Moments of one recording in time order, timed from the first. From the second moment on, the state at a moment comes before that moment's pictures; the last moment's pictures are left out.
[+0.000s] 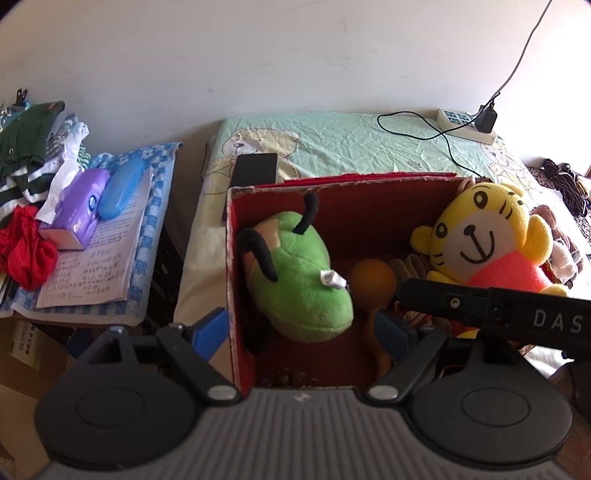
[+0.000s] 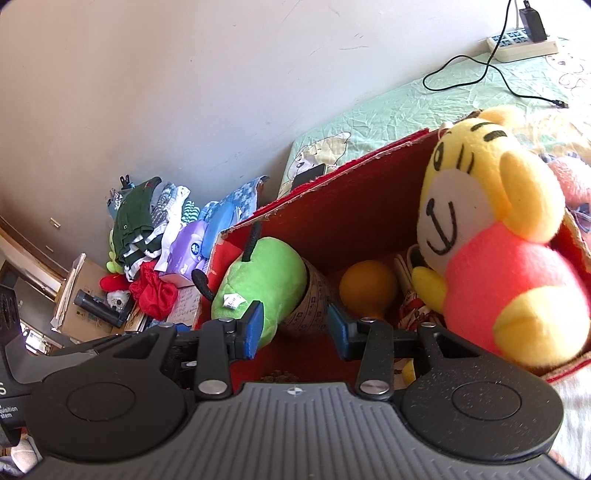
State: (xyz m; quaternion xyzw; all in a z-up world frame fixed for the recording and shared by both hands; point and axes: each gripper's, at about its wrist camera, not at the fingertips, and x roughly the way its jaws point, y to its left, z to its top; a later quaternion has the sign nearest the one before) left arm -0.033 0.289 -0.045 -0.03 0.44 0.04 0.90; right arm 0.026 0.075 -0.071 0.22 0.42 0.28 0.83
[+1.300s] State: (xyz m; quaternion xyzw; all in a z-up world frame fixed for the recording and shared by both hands) left arm -0.071 0.263 -0.009 0.00 0.41 0.06 0.91; right arm -0.007 0.030 -0.052 0.23 0.35 0.38 0.83
